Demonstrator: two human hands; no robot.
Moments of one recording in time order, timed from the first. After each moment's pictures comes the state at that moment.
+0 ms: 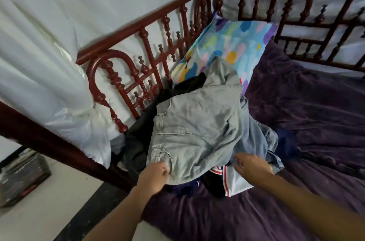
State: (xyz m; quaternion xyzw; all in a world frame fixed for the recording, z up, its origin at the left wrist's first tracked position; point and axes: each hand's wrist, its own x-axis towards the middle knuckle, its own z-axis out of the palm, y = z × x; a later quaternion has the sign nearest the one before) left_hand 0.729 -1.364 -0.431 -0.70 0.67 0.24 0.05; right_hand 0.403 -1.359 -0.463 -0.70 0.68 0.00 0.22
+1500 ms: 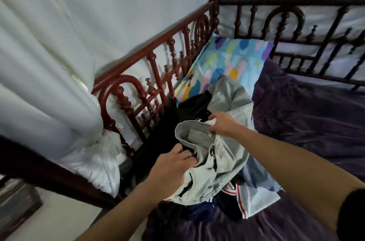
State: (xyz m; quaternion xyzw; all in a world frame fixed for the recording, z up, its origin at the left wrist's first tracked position) left_hand 0.751 -1.429 -0.302 -0.35 0.93 -0.03 -0.07; right_hand 0.520 -1.548 -0.343 -0.62 0.70 -0.12 0.34
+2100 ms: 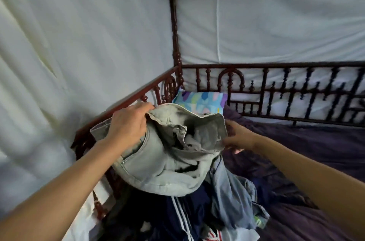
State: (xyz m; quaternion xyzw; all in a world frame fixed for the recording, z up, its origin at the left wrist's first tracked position) left_hand 0.731 -1.501 -0.111 -0.40 0.85 -0.15 -0.31; right_hand 0.394 -1.450 -0.205 -0.53 0.66 -0.32 0.42
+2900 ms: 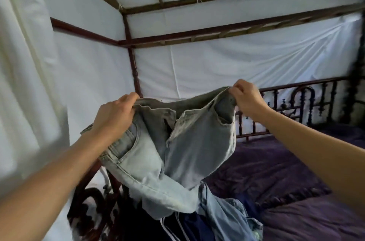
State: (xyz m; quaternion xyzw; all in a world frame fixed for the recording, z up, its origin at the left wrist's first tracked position) left_hand 0.790 -1.584 0.011 -0.23 0.88 -0.18 -0.37; right_hand 0.480 -1.401 -0.006 -0.42 0.72 -0.55 -0.09
